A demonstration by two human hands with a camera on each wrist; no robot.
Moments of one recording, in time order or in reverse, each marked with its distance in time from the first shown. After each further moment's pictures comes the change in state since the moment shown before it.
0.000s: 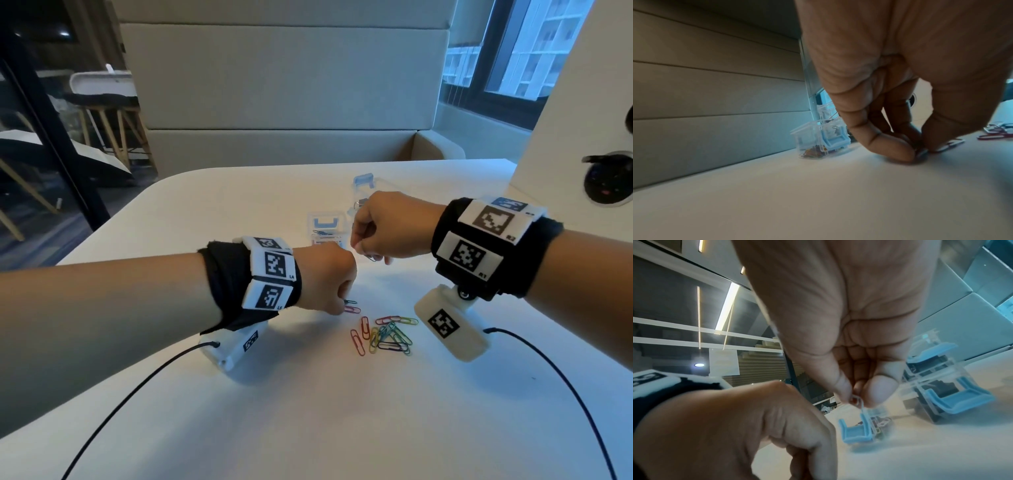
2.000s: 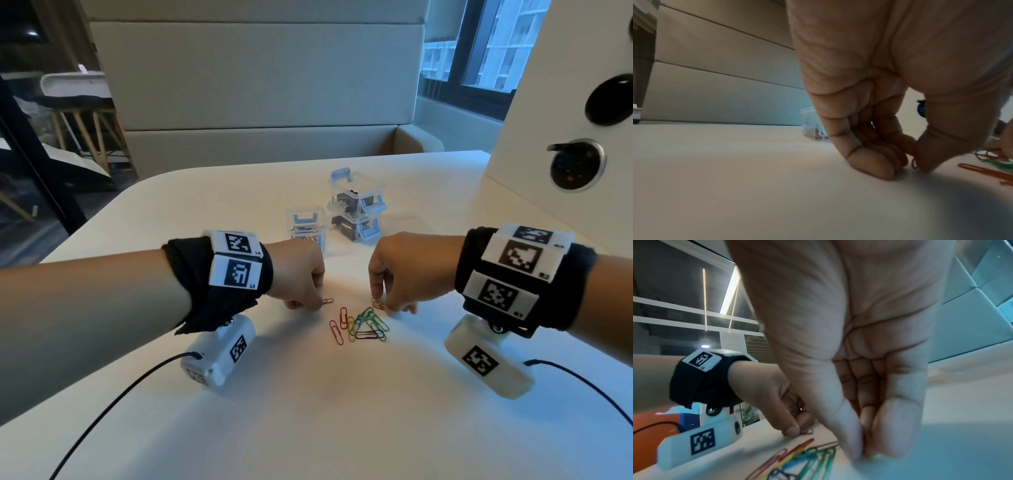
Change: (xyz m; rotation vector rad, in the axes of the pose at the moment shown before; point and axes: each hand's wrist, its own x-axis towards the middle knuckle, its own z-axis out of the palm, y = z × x) left_hand -0.004 0.003 -0.006 -0.178 -0.126 -0.216; right_hand -0.055 0.021 0.014 -0.151 -0.304 0.043
